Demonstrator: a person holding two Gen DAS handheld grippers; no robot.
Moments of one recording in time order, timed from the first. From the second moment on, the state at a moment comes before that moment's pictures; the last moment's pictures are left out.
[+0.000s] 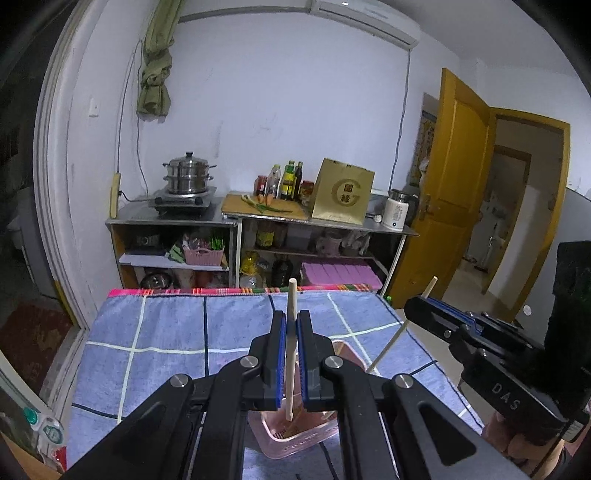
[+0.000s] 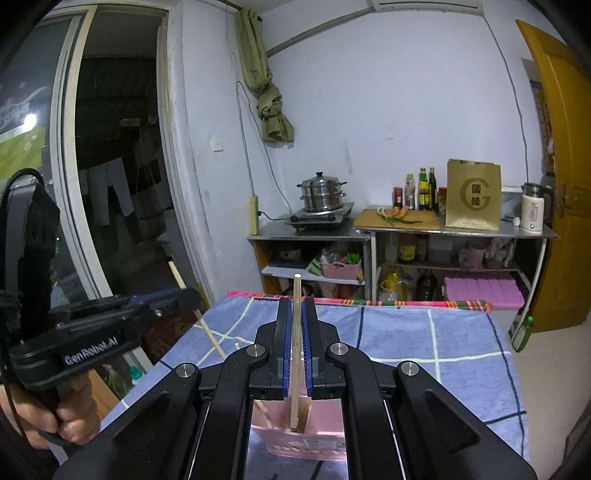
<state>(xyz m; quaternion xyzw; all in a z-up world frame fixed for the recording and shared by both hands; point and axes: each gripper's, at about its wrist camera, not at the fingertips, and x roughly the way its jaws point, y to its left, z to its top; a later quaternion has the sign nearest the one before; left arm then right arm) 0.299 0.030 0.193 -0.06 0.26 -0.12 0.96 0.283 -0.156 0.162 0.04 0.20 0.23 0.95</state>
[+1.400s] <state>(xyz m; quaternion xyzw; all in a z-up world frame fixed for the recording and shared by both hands) 0.306 0.013 0.110 0.01 0.28 -0.06 0.96 0.311 -0.143 0.083 0.01 0.29 0.23 0.93</state>
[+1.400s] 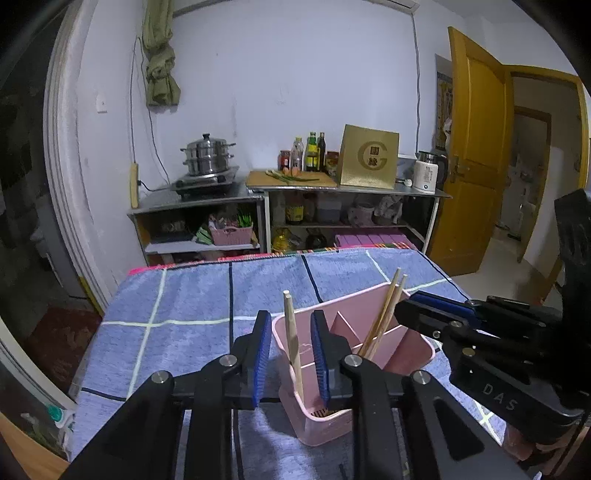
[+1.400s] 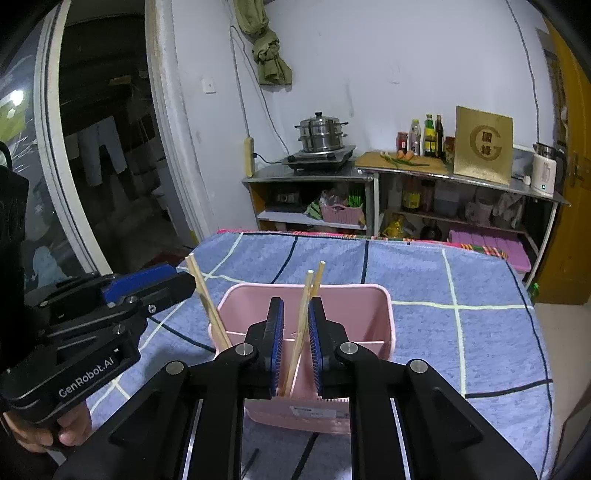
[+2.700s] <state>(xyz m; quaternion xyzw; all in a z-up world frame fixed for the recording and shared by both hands) 0.125 0.001 0.082 -0.01 0.27 -0.11 0.96 0.137 -0.216 0.072 0.03 0.26 0.22 0.94</state>
